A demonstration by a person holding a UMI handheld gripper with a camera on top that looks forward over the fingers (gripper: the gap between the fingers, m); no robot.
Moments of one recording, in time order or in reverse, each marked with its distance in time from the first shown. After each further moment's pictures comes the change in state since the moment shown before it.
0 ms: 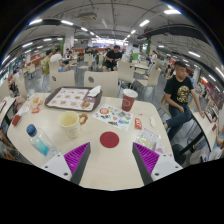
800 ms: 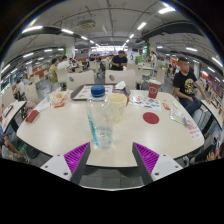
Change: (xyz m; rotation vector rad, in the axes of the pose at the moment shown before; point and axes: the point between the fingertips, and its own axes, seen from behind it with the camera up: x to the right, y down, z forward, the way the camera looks) arm -0.200 0.099 -0.028 0.090 -0.074 0.097
